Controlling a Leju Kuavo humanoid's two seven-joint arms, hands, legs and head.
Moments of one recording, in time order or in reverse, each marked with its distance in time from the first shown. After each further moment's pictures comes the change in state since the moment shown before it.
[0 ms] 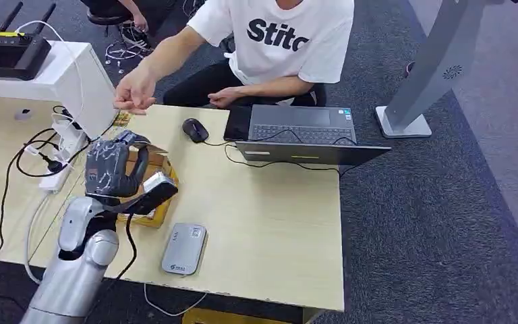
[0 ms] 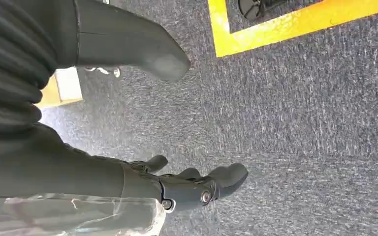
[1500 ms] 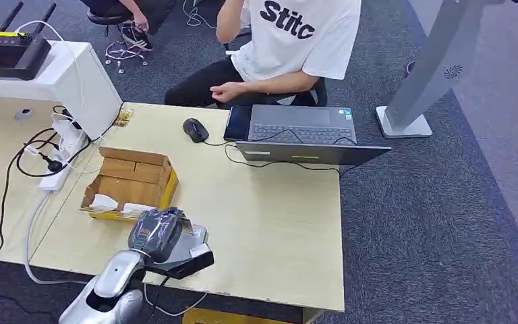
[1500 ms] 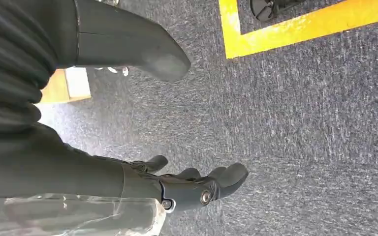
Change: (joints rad) left arm 0.154 0.084 -0.252 0.091 -0.167 -0.124 0.225; right arm 0.008 0.022 0.000 0.001 0.027 -0.012 0.027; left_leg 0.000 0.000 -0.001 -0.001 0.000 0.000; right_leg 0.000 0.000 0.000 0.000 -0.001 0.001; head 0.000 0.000
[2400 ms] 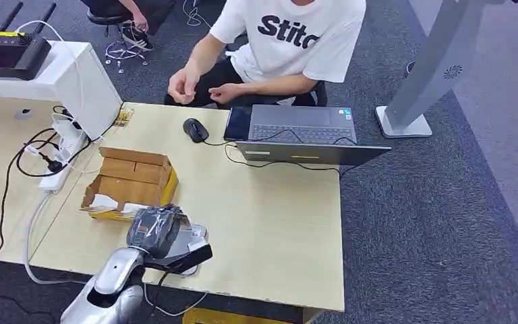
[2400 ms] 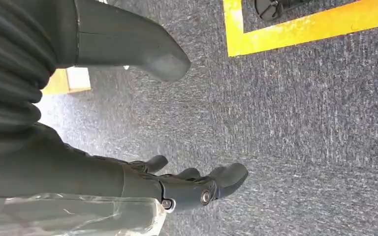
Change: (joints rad) left arm -0.010 -0.027 0.037 0.042 0.011 0.021 -0.013; right arm 0.000 0.006 0.021 0.000 0.028 0.001 0.007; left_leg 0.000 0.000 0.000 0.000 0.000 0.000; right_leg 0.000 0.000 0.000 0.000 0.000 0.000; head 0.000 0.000
